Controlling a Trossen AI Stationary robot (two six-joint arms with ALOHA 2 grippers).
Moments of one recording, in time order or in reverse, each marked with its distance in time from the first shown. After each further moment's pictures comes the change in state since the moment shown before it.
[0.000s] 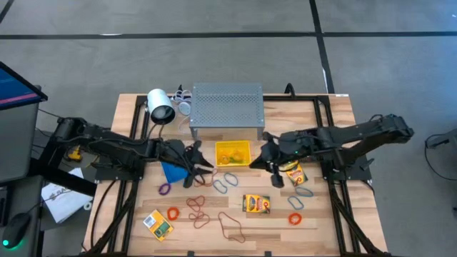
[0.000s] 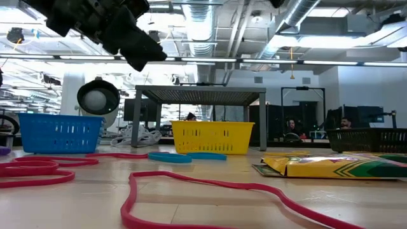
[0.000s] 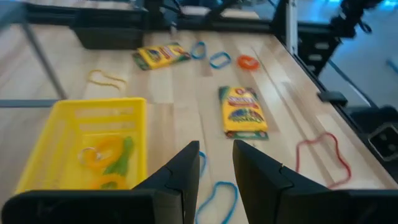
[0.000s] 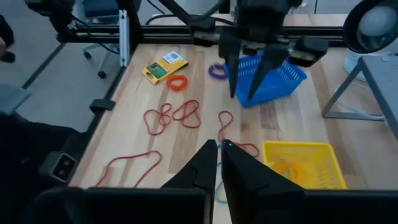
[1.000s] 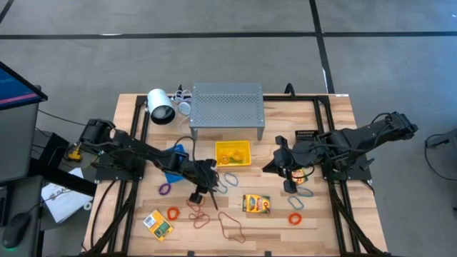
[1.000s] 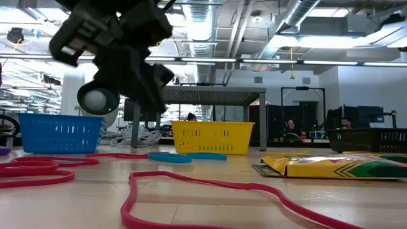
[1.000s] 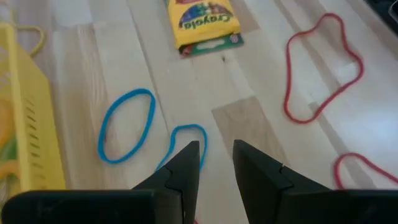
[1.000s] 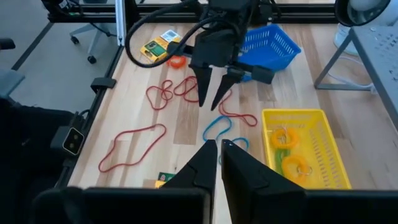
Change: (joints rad) left arm -0.104 0.371 0.235 -0.258 0.019 0.169; right arm 0.130 -0.084 0.000 -0.170 0.154 0.091
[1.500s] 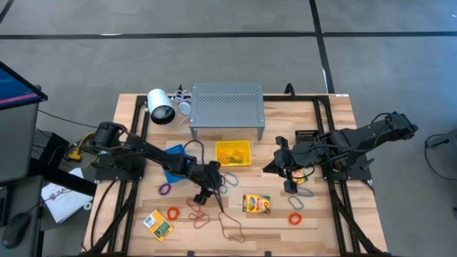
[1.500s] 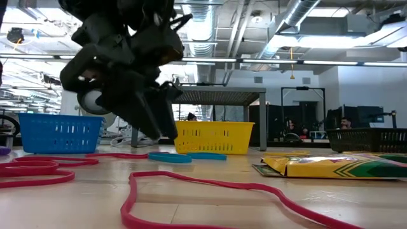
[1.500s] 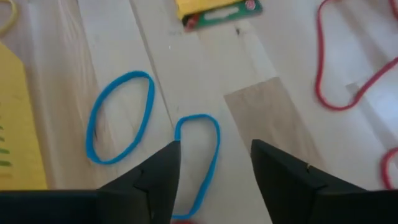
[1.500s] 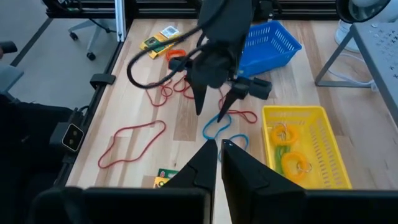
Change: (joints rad) left arm -0.002 0.140 0.062 -0.003 -0.026 0.032; right arm 0.002 0.000 0.000 -0.010 0.000 0.000
